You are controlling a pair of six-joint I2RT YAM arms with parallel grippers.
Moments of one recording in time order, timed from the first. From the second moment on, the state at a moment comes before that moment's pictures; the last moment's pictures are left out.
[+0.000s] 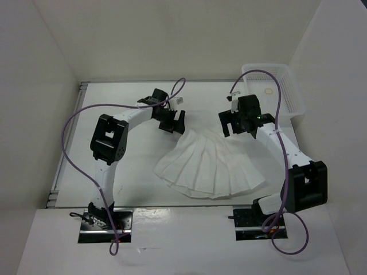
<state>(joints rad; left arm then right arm) -0.37 2.18 1.65 -0.53 0.58 -0.10 0.23 1.40 1.09 -0.52 0.00 -0.10</state>
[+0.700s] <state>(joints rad) -0.45 2.11 1.48 -0.58 0.49 -0.11 0.23 1.40 1.09 -0.52 -0.04 -0.11</state>
